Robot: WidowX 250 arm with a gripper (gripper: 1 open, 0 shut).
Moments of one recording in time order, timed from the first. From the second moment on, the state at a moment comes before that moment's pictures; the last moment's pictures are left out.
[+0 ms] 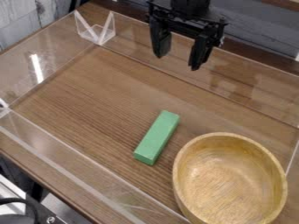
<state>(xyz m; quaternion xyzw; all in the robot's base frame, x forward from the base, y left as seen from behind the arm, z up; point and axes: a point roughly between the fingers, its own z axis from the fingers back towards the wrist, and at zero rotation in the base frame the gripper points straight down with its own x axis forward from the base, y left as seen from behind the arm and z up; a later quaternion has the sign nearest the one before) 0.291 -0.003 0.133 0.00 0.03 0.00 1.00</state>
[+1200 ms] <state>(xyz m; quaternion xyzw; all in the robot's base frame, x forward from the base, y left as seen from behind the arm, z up) 0.235 -0.007 0.059 -0.03 0.01 -0.05 1.00</state>
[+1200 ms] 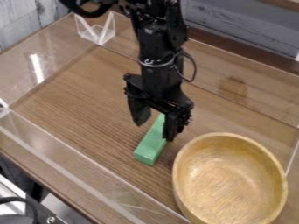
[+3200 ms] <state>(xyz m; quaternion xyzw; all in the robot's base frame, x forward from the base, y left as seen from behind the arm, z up) 0.245 -0.003 0.053 -0.06 0.00 -0.06 1.00</state>
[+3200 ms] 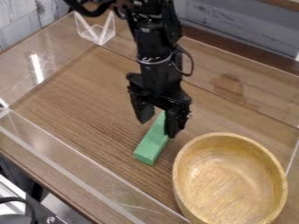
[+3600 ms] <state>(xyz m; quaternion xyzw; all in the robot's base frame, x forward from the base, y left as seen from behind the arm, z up) 0.246 -0.003 0.053 -0.07 0.00 -0.06 1.00</state>
